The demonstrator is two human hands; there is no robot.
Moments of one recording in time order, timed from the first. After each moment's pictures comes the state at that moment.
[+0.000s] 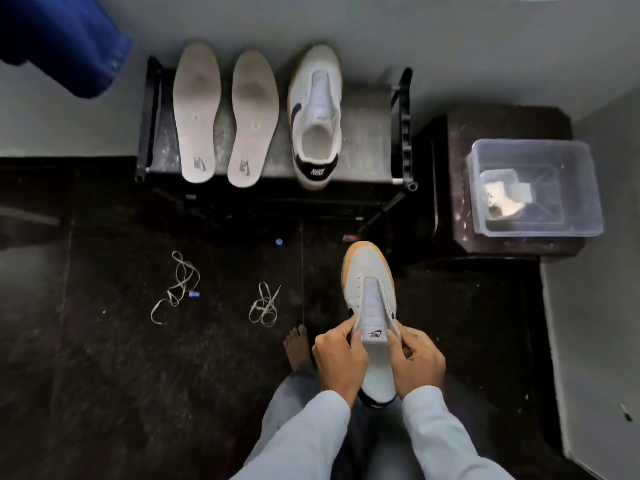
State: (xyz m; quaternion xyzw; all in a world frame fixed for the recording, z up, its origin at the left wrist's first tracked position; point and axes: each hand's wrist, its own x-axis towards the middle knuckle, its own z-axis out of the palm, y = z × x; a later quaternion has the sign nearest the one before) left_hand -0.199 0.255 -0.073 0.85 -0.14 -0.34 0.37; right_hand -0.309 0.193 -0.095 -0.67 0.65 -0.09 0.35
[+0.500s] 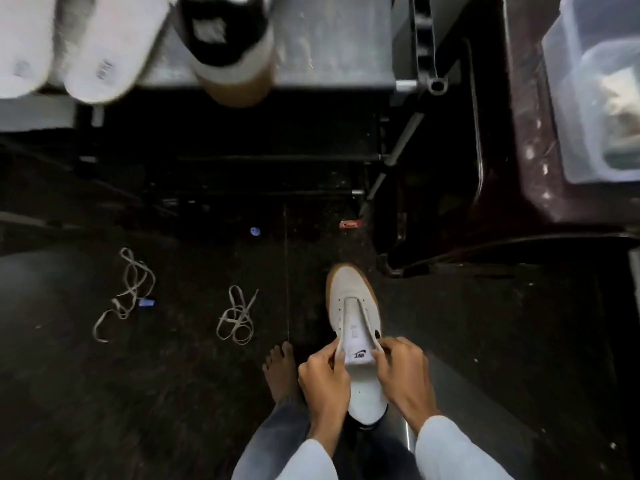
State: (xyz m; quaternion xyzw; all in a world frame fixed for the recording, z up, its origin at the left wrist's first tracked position) left_hand -0.259 0.245 -0.344 0.88 -0.07 -0.35 0.31; right_hand -0.351 0.155 -0.353 -0.75 0.53 0.13 0.37
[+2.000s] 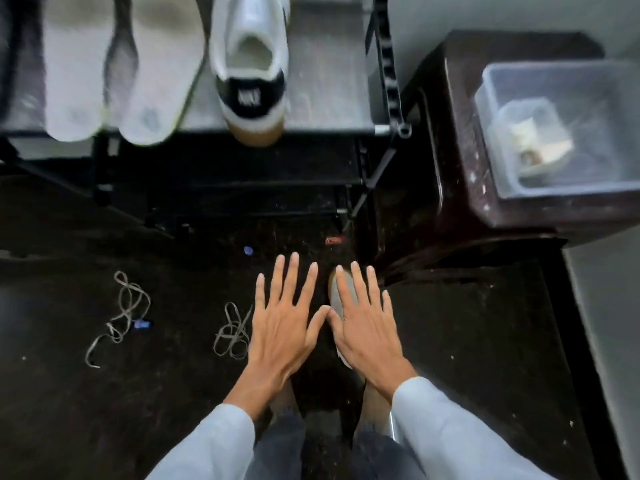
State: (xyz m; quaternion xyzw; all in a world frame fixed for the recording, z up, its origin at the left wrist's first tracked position) left_hand -0.141 0.244 -0.271 0.83 -0.53 -0.14 0.06; right_hand -0.267 0.152 -0.257 -0.88 0.41 0.15 0.20
